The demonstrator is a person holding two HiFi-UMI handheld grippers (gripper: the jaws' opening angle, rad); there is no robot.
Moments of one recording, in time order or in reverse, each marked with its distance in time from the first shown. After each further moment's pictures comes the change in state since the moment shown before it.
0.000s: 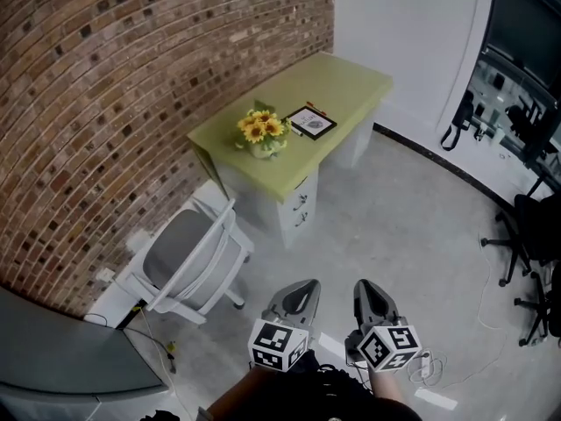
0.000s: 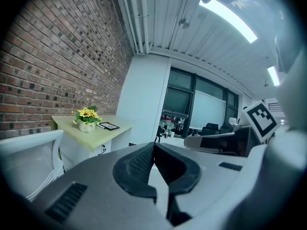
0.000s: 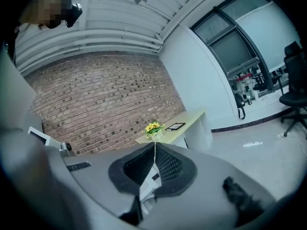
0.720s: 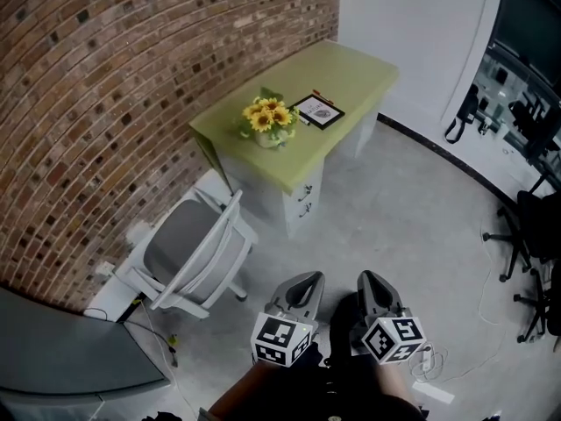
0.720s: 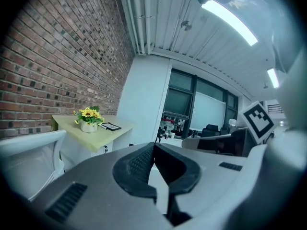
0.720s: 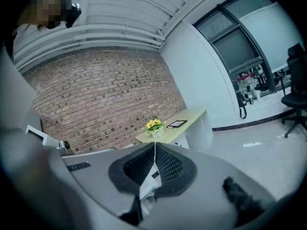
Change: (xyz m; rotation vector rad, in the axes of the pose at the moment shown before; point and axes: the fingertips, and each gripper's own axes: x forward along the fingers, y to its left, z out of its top) left arm -0.003 0.030 -0.001 -0.009 -0.014 -0.012; right arm 0.029 0.013 -0.012 -0.017 0.034 -0.007
